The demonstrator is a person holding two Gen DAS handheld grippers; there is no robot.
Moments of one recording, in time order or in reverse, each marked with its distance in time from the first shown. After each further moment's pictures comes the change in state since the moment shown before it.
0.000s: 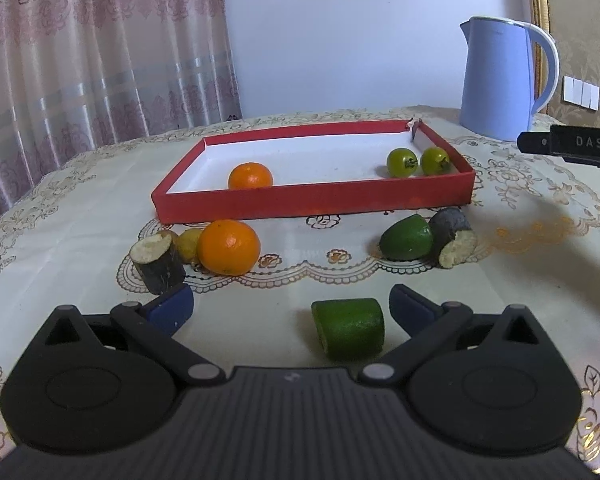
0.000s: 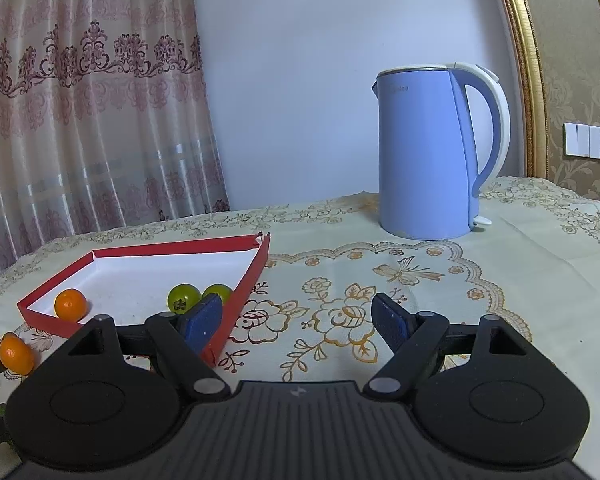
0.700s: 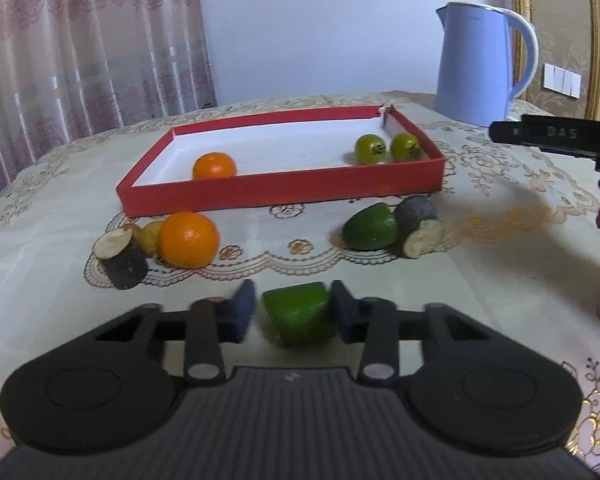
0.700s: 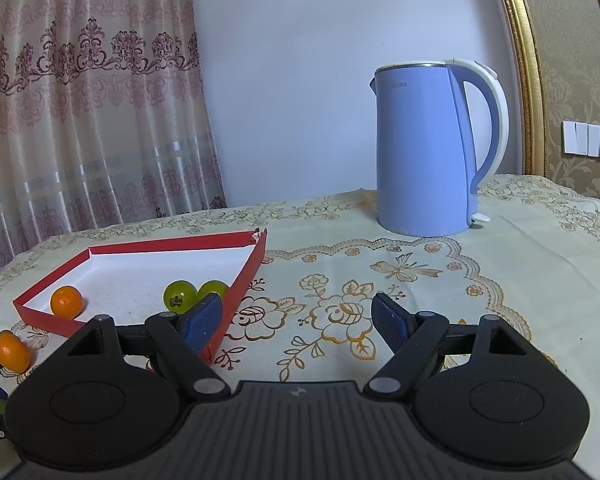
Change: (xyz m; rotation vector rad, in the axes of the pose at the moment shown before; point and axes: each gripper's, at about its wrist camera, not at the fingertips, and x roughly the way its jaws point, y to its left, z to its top) left arm 0.004 -0.017 0.003 0.021 0.043 -0.068; right arm 0.003 0.000 -0.002 0.002 0.010 -0.008
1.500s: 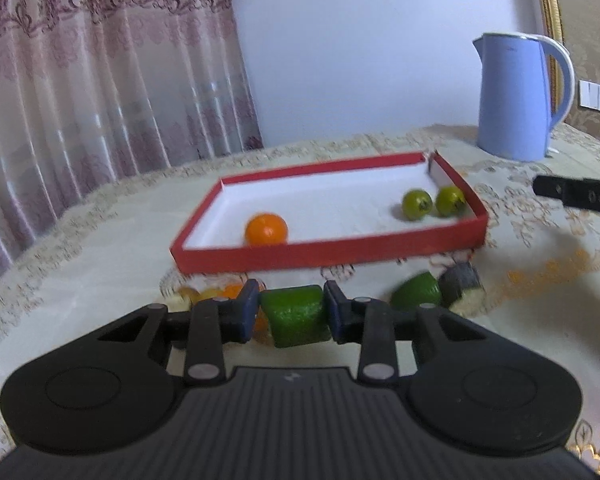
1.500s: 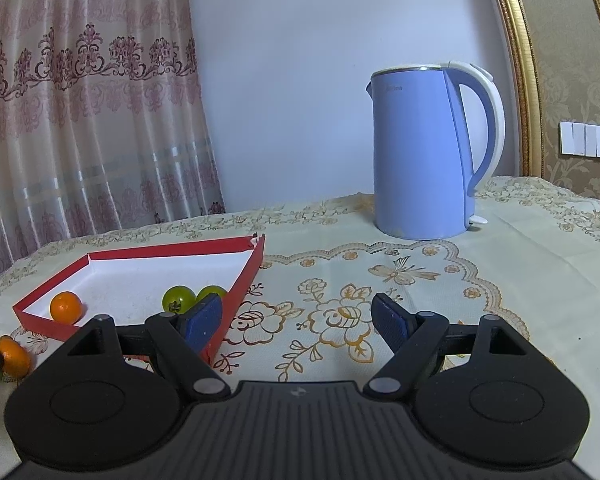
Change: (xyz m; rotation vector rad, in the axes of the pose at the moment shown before) left arm -0.011 0.006 0.037 0.010 -0.089 0.163; right arm -0.002 0.001 -0.001 0.010 -0.020 -0.008
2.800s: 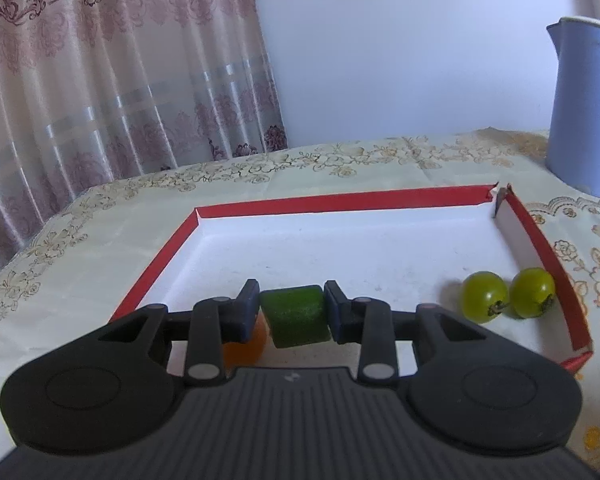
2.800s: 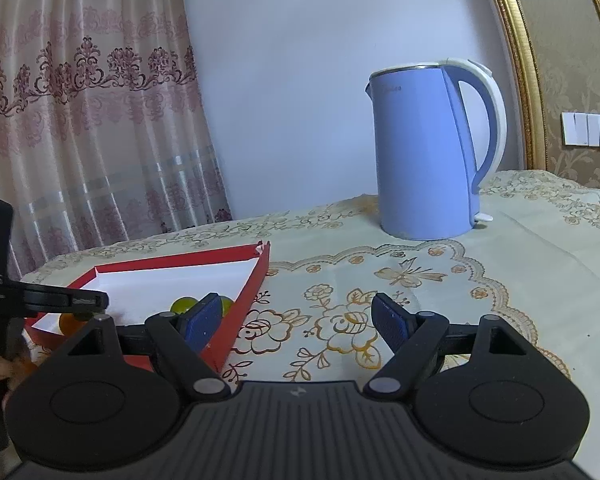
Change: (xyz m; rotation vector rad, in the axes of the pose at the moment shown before) left arm 0.139 -0.026 0.067 -0.042 0.069 0.090; right arm -0.003 -0.001 0.005 0.047 -0.005 0.026
